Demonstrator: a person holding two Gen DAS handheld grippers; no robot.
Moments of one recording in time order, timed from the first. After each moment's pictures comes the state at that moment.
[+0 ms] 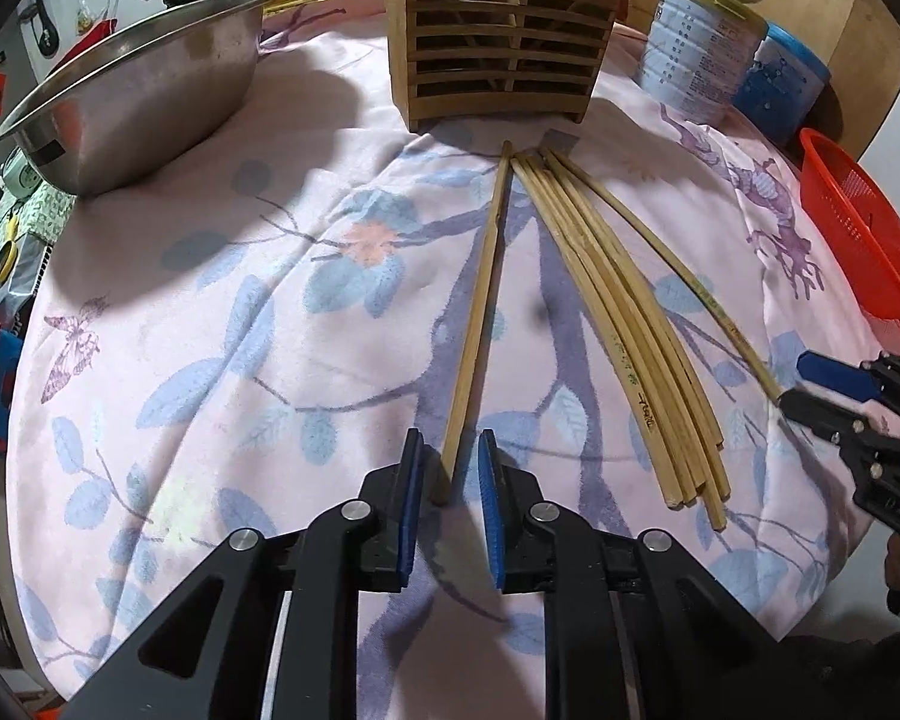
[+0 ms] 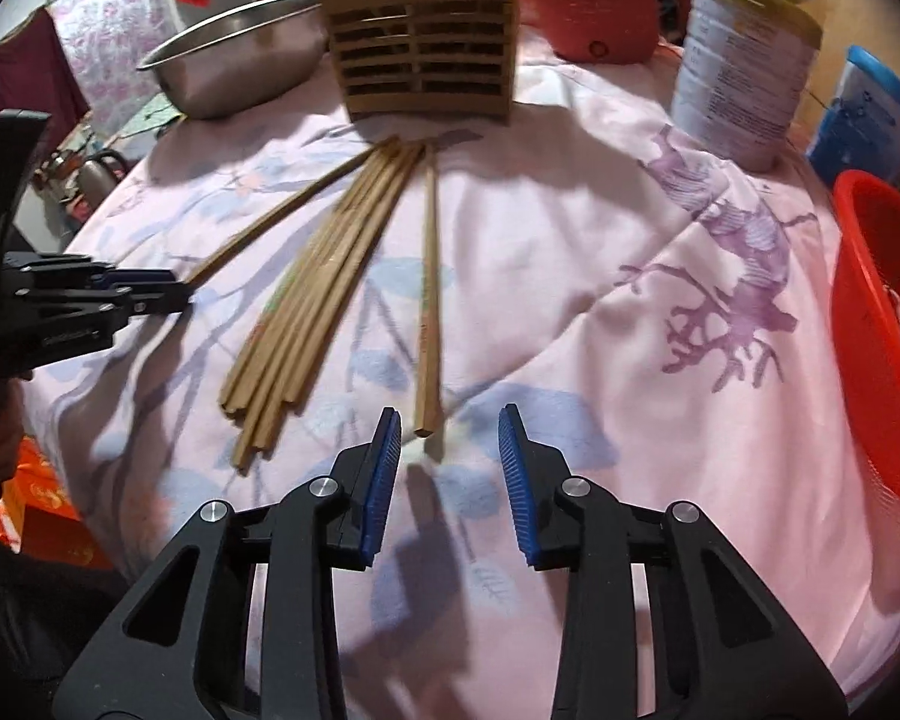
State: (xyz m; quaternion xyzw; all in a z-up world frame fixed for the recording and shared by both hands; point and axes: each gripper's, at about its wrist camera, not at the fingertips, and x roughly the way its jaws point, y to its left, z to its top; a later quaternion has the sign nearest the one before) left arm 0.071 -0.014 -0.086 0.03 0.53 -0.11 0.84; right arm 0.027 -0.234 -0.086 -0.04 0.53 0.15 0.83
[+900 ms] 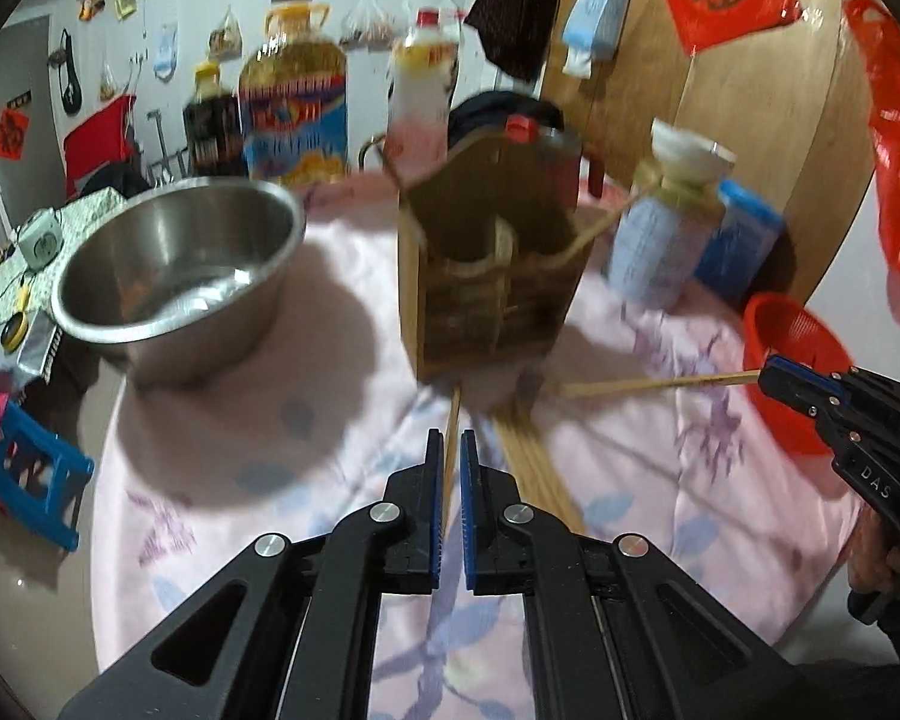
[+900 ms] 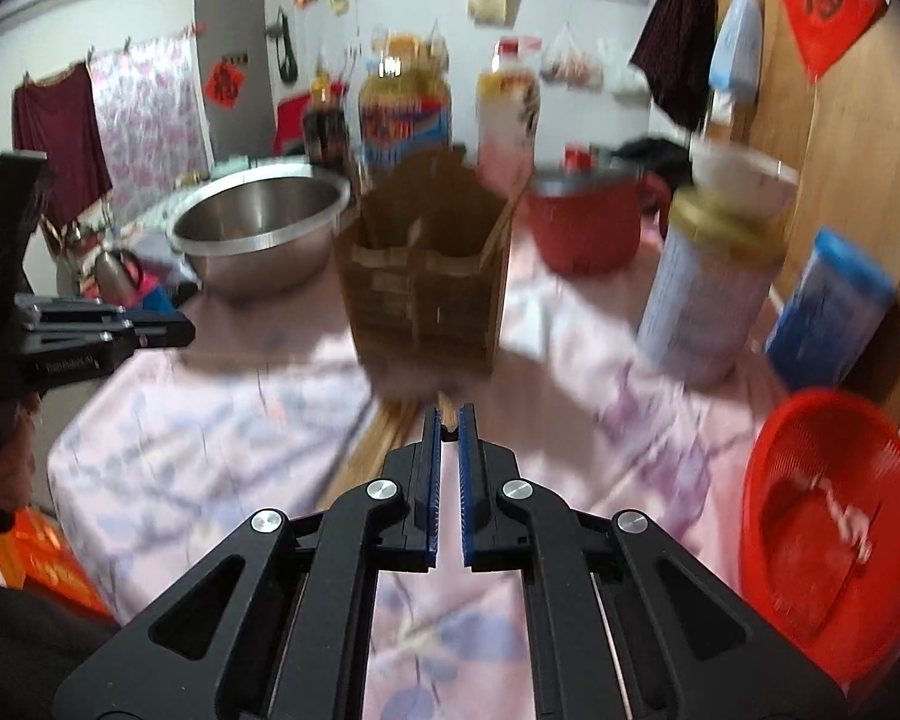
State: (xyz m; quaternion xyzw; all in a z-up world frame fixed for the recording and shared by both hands) left arm 0.100 -0.003 0.057 0.00 0.40 -0.13 0.91; right arm 0.079 -0.236 0.047 -0.03 0.36 0.16 0.92
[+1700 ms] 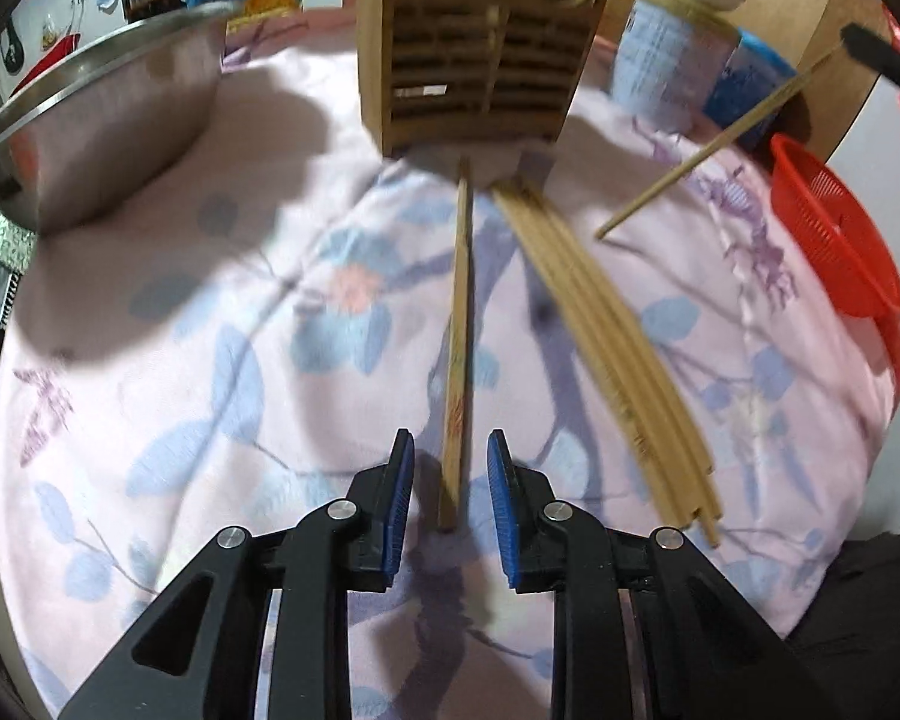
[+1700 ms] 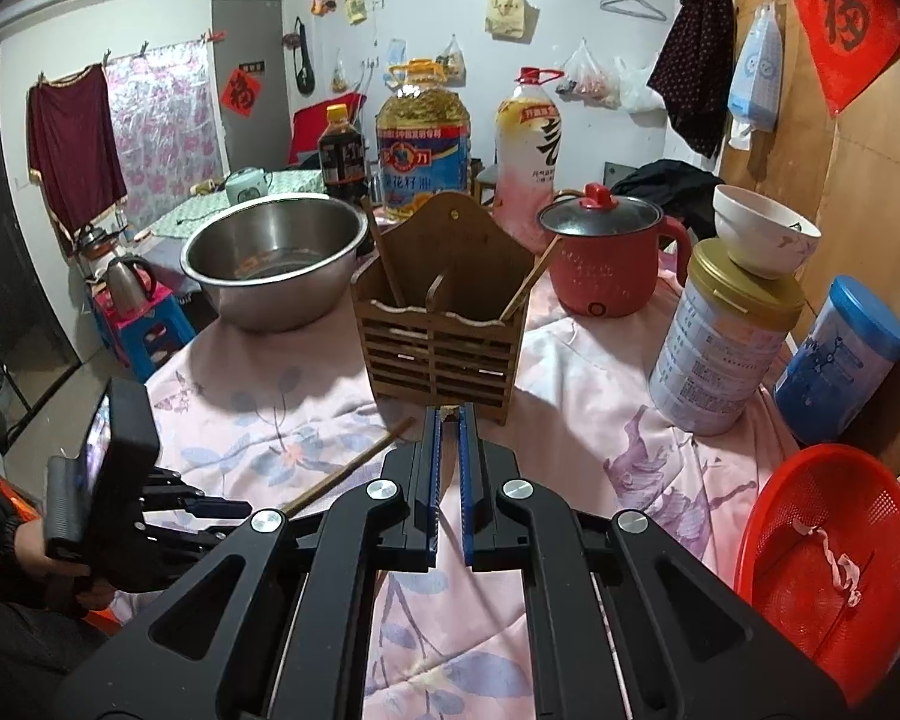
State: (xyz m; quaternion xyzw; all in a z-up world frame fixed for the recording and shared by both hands) left arm 0.089 -0.005 -0.084 0.03 0.51 -0.16 0.84; right arm 0.091 -0.221 0.055 -0.05 0.37 0.17 0.91
